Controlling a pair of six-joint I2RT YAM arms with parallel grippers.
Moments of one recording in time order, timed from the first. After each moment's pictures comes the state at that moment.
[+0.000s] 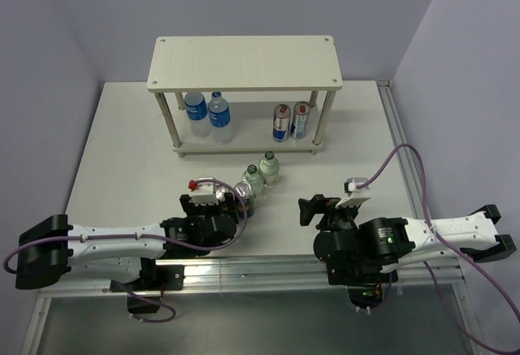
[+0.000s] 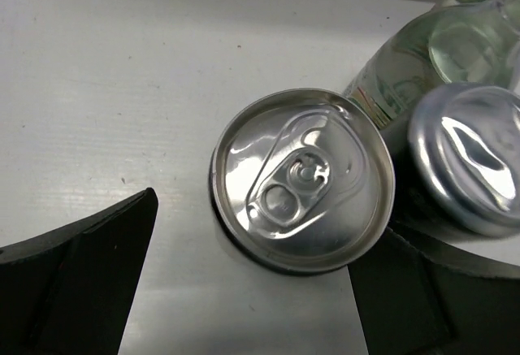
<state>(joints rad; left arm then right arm) -1.32 1.09 0.49 -0.24 -1.03 -1.00 1.61 0.66 0.68 -1.02 1.23 1.31</state>
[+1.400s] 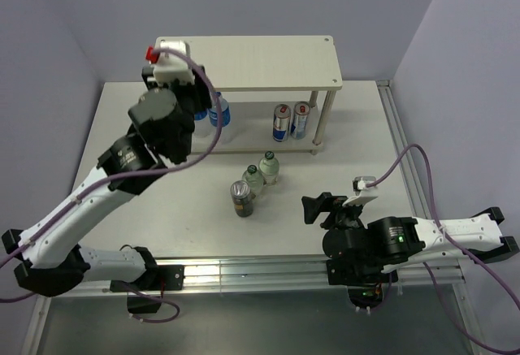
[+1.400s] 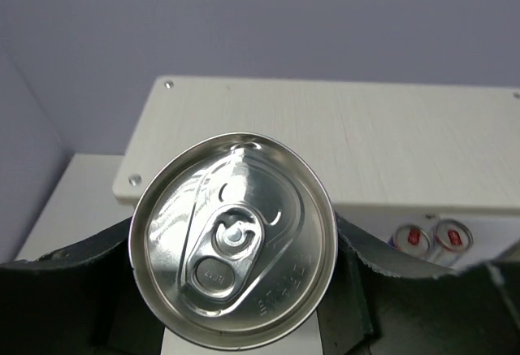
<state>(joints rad) -0.99 1.17 1.52 -0.28 -1.00 -0.02 1.61 0.59 0.68 -1.01 1.23 1.28</state>
